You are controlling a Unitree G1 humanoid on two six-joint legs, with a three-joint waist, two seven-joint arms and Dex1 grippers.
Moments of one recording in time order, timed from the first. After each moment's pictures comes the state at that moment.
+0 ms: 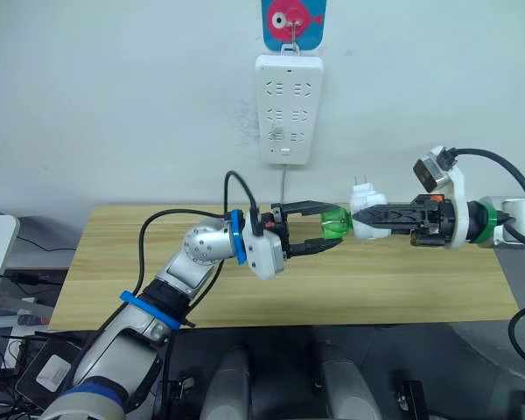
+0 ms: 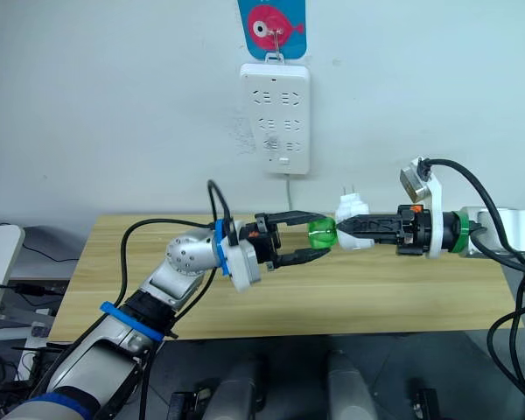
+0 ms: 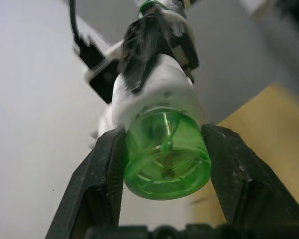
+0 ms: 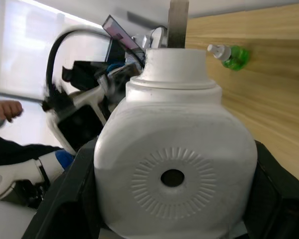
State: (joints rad) left arm -0.67 0.49 -0.48 0.10 -0.48 -0.34 -0.93; right arm -0.69 -0.99 -0.03 0.10 1.86 1.42 0.31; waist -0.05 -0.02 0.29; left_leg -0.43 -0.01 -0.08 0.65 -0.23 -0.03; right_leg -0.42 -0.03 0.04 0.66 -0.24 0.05
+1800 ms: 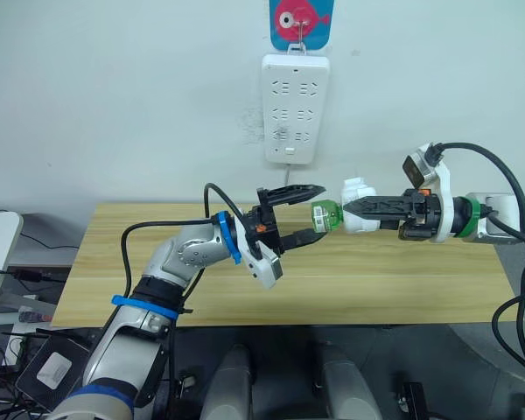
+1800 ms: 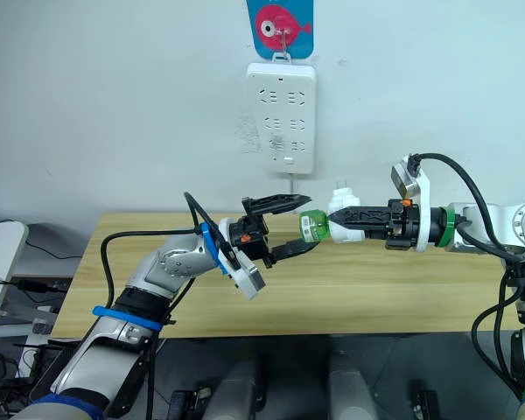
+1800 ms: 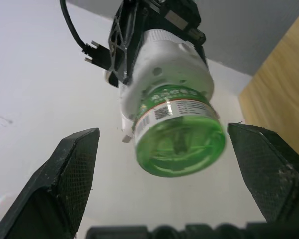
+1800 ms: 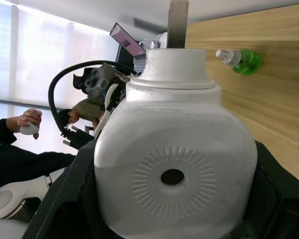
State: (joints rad) left arm -0.69 0.40 -0.24 0.40 0.47 -1.13 -0.41; right arm -0.74 -0.89 0.02 0.22 1.94 1.41 0.20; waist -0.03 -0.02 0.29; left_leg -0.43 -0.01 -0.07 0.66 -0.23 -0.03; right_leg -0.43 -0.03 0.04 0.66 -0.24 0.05
